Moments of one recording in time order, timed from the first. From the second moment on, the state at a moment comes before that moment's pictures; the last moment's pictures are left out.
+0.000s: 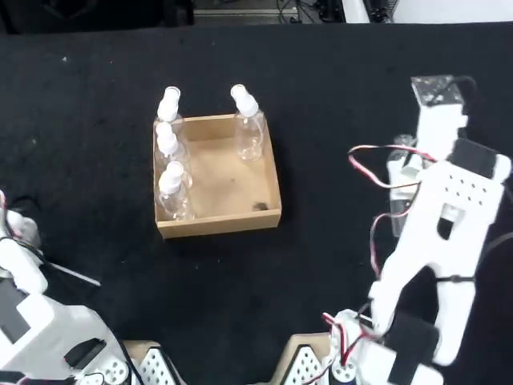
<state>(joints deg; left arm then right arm) -51.9 -1.1 26.8 65.7 24.9 23.0 -18.0 14.6 81.8 23.3</state>
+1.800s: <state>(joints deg) 27.8 -32.7 -3.9 31.3 15.7 -17.8 -83.8 72.8 35.1 -0.4</state>
